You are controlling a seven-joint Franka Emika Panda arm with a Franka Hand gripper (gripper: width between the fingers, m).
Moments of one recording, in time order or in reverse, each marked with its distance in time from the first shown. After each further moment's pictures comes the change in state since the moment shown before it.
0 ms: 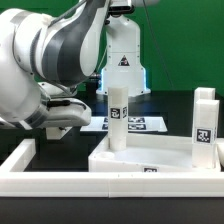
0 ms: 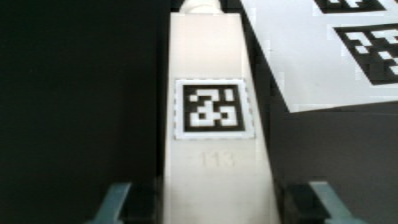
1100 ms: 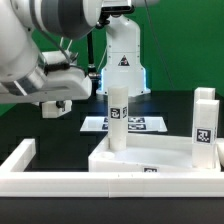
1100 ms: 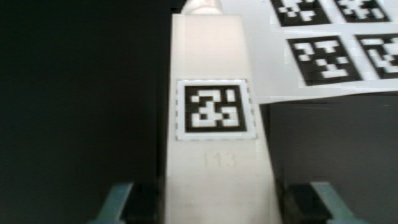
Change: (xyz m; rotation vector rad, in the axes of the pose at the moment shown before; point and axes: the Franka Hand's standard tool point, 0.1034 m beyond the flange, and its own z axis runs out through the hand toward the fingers) arm -0.029 -0.014 -0.057 -0.017 0.090 -0.008
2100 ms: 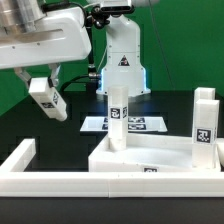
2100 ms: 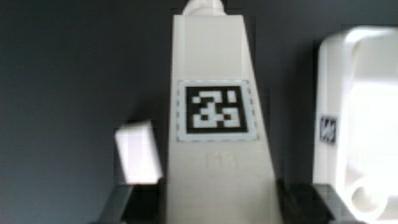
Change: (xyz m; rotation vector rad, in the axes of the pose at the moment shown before) arm 0.008 -0.020 -0.098 0.014 0.710 -0.003
